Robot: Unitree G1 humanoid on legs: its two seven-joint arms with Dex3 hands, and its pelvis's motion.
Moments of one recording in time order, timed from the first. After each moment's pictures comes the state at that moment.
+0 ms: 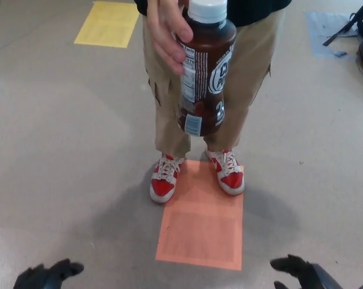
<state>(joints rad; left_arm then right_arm) -0.20 0.39 -0.39 1.05 0.35 -0.24 0.34 -0.25 -0.20 0.31 1.05 -0.38 -0.21 -0.29</state>
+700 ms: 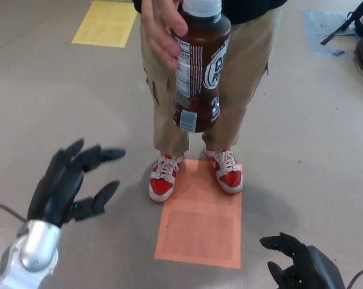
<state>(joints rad) -0.28 0.42 -0.22 0.51 0.19 -0.38 0.18 -0.30 -0.19 0.34 1.17 -0.43 -0.45 -0.50</state>
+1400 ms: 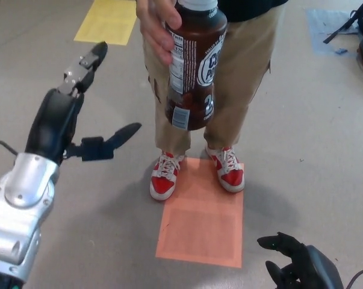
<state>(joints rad) -0.40 0.42 -0.12 0.18 -0.13 -0.07 -0.03 -0.30 -0.19 0.34 1.17 -0.43 -0.48 -0.51</state>
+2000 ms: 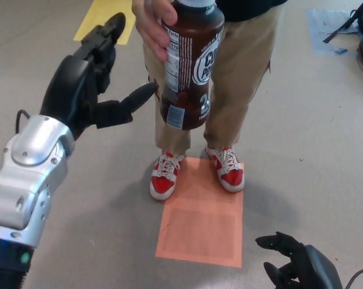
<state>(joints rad) -0.53 0.38 -0.11 0.11 -0.32 0.22 -0.11 -0.30 -0.19 0.35 1.17 -0.43 -0.50 -0.52</state>
